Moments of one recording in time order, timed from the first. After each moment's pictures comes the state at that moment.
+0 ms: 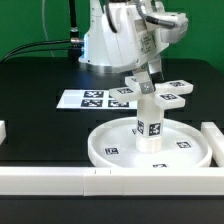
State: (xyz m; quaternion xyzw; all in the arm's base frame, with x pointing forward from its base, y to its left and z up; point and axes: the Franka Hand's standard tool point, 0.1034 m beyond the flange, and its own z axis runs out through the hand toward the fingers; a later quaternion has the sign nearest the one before) arm 0.561 0.039 0.106 -0.55 0.82 0.06 0.16
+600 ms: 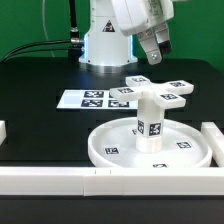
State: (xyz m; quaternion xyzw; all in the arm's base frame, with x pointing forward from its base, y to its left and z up) arm 0.559 0.047 0.152 -0.56 0.80 0.08 0.17
